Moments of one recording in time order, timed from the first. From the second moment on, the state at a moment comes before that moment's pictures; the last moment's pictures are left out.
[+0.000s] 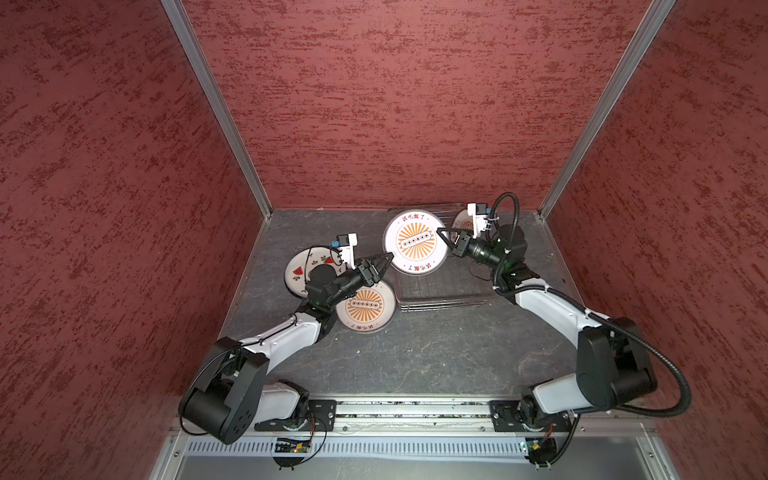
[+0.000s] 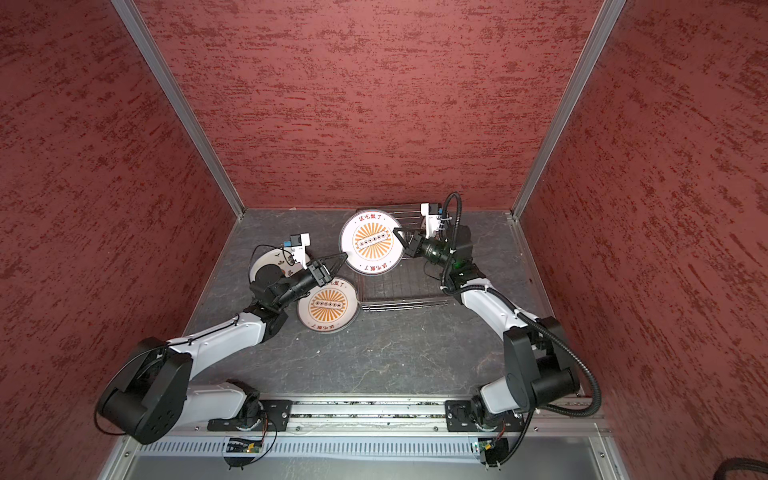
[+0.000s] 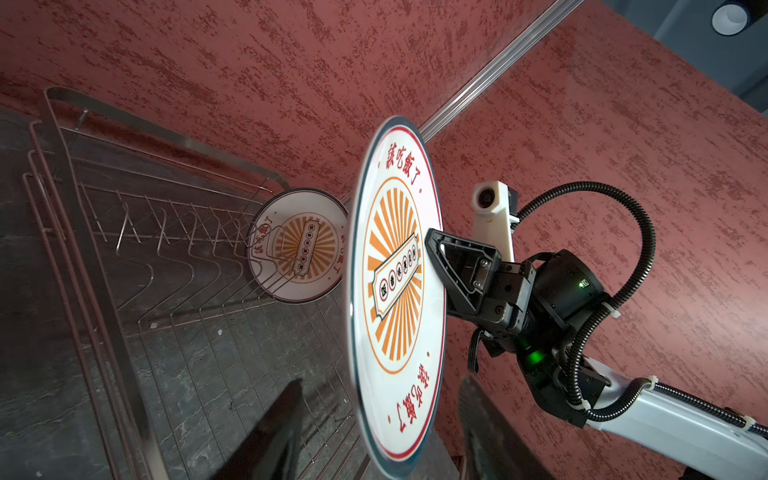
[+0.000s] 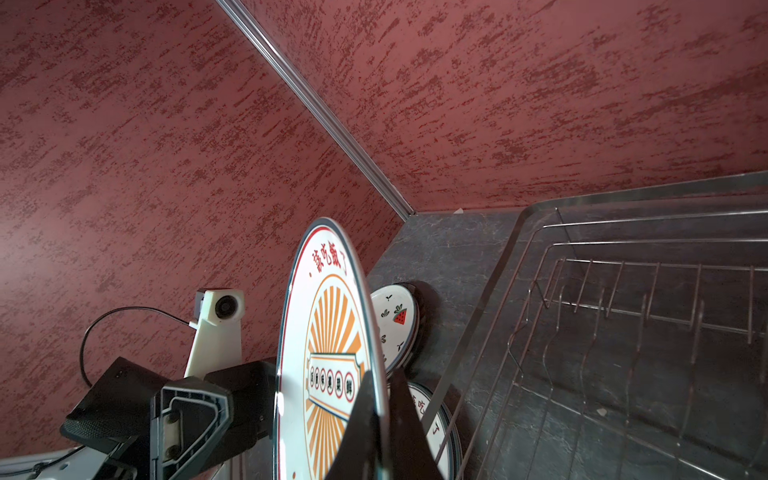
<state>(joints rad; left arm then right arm) -0.41 1.32 0.54 0.86 0.47 -0.91 0.29 1.48 0.92 0.55 -0.66 0.71</state>
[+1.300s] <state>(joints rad) -0.37 1.55 0.64 0.95 0.54 -1.07 0.33 1.61 0.96 0.61 -0.63 0.66</state>
